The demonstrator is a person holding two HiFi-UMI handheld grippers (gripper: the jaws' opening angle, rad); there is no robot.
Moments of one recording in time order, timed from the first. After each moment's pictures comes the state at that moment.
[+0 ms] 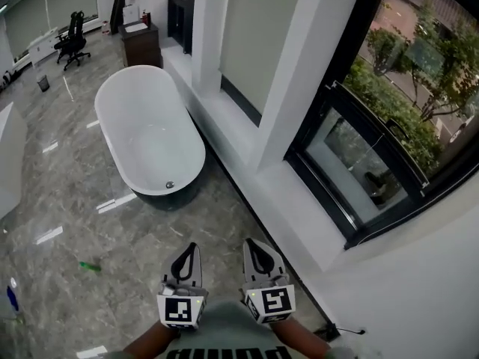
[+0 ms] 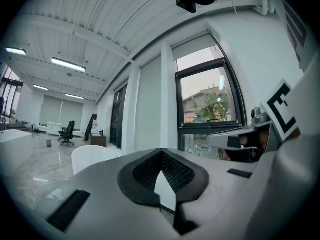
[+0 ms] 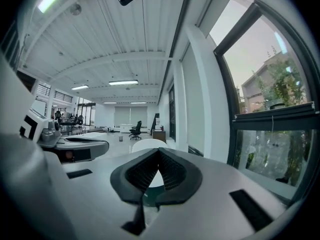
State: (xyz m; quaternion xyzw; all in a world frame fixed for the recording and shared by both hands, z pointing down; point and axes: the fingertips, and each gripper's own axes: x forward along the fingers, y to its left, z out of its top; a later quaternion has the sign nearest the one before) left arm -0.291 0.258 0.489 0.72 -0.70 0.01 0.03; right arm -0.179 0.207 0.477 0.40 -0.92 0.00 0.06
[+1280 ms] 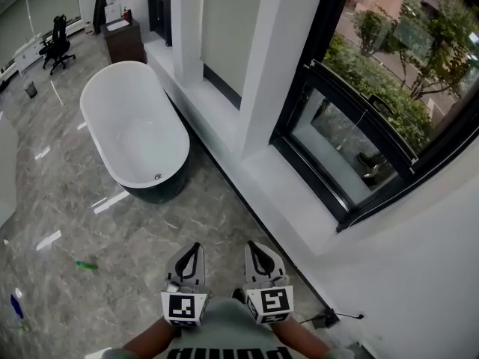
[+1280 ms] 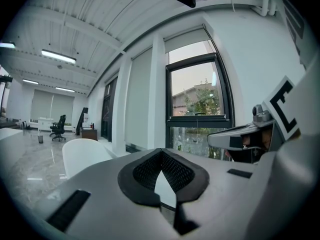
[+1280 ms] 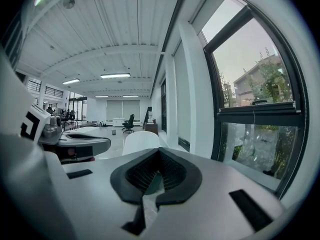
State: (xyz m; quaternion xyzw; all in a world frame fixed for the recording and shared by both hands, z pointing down) left arm -0.215 0.263 0.523 0.75 -0.66 0.05 0.05; right arm -0.099 0.227 0.509 0.44 -0.89 0.03 0.10
